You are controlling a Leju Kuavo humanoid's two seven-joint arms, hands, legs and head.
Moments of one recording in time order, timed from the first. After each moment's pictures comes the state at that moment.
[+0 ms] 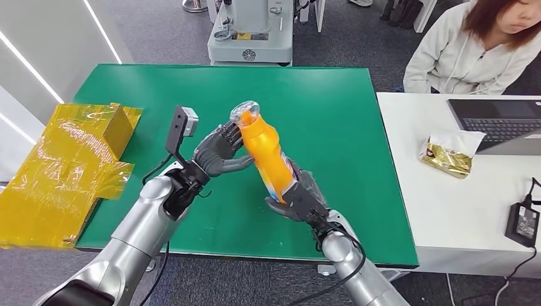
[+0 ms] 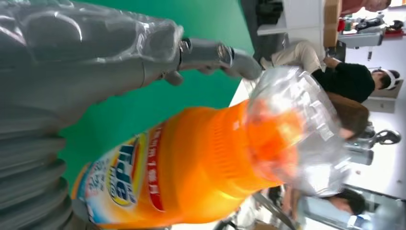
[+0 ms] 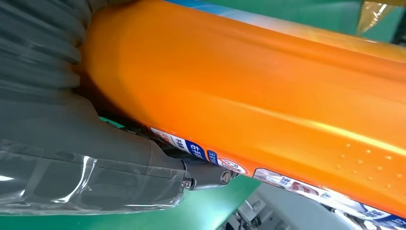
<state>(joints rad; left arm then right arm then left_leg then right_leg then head) -0.65 -0.07 -0.45 -0.78 0.39 -0.40 -0.26 -0.41 0.09 0.52 -1.00 0.28 -0.09 -0.32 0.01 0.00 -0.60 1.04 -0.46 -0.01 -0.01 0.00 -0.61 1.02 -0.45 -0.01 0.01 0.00</state>
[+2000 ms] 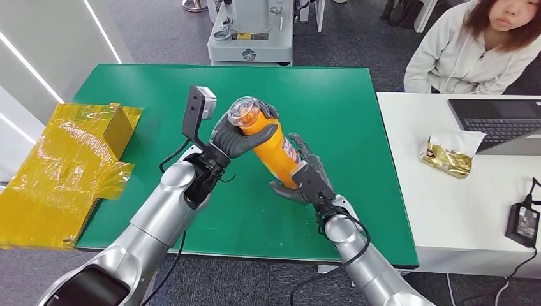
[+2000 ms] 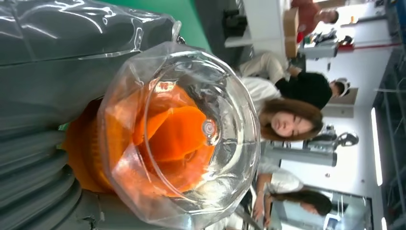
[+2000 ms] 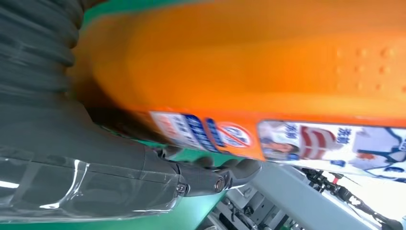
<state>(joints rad) -0.76 -0.16 -0.53 -0.76 0.39 -0.22 -0.33 -0.51 0.09 0.51 -0.90 0.19 -0.13 -0.39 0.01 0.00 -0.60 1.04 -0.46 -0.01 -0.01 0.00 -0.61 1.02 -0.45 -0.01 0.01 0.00</state>
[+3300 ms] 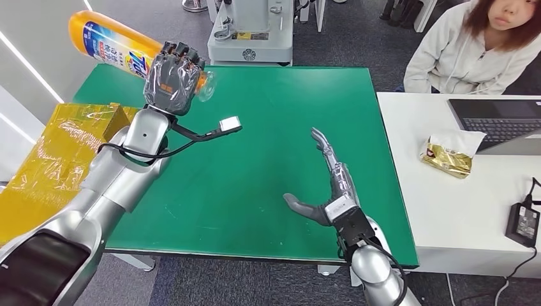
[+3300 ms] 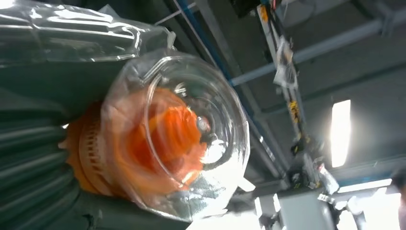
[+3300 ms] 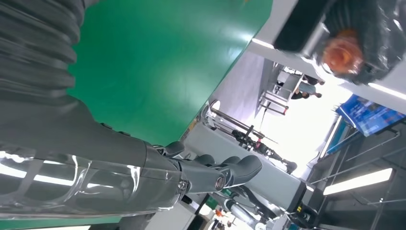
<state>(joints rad) -0.94 0.07 -0.63 -0.64 -1.50 0.57 0.05 -0.23 -0.03 0.48 -1.50 0.21 -0.12 -0.40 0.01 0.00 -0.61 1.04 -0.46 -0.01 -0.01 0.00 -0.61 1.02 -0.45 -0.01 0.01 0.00</state>
